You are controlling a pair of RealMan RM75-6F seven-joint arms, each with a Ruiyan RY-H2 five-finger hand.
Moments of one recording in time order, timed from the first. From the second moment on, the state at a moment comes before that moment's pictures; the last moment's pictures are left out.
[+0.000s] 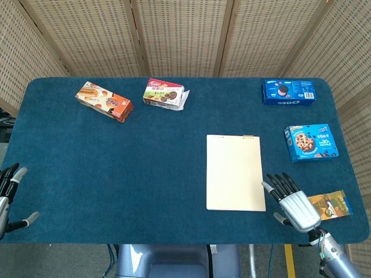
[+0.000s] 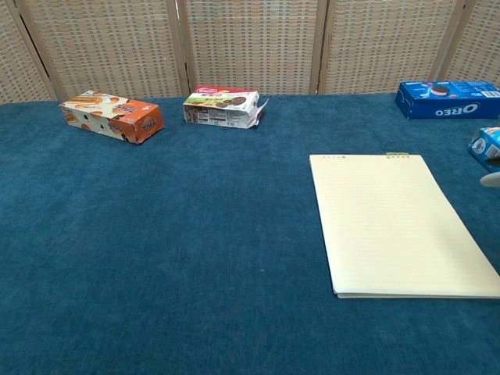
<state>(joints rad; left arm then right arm) 0.00 -0.97 0.01 -1.87 1.57 1.55 0.09 0.24 -1.30 -0.02 -1.31 -1.84 1.33 -0.06</state>
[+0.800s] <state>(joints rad) 0.00 -0.97 0.00 -1.87 1.56 1.55 0.09 0.30 -1.46 -0.06 -1.23 -1.82 1.23 -0.19</state>
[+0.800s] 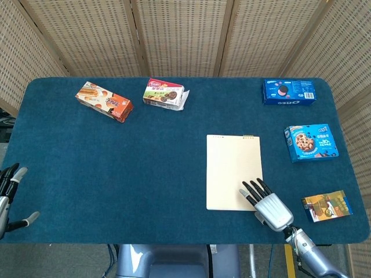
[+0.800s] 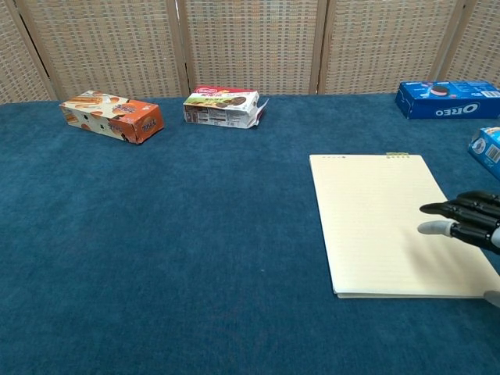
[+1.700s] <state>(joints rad) -0.01 -0.97 0.00 -1.87 1.55 1.54 0.08 0.34 -1.53 -0.07 -1.17 -1.75 1.19 -0.25</state>
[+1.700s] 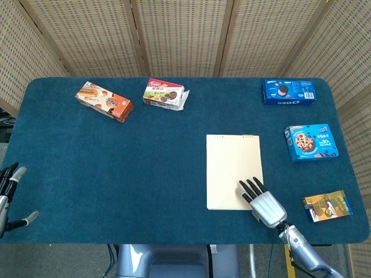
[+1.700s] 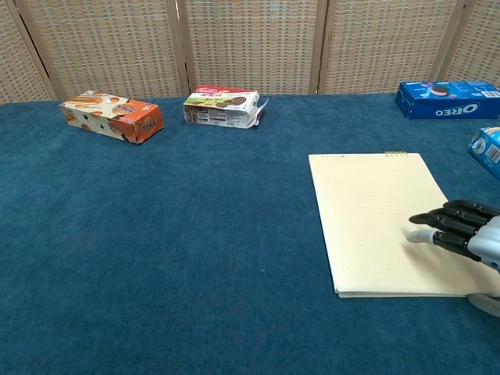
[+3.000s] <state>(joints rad) -0.01 -0.97 0.00 -1.87 1.54 1.52 0.08 0.40 -1.60 -0.02 -1.10 -1.72 1.26 -0.16</state>
